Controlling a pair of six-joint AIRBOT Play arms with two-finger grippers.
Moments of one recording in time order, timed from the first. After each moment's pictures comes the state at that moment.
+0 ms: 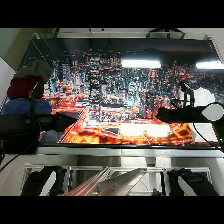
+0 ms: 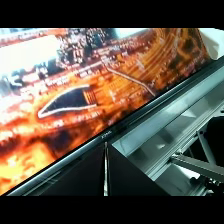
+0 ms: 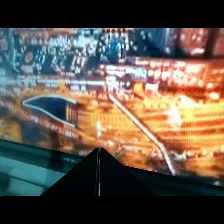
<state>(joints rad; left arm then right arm) 0.07 -0.65 0.78 -2.40 1.39 1.99 0.08 -0.88 0.83 -1.06 1.18 1.62</state>
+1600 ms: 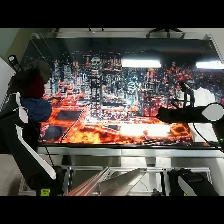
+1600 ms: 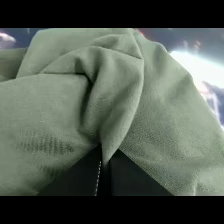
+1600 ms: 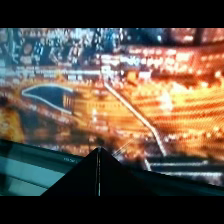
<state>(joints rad) 0.44 -2.31 2.09 -2.17 0.47 2.05 0.08 -0.89 0.83 -1.06 1.18 1.62</state>
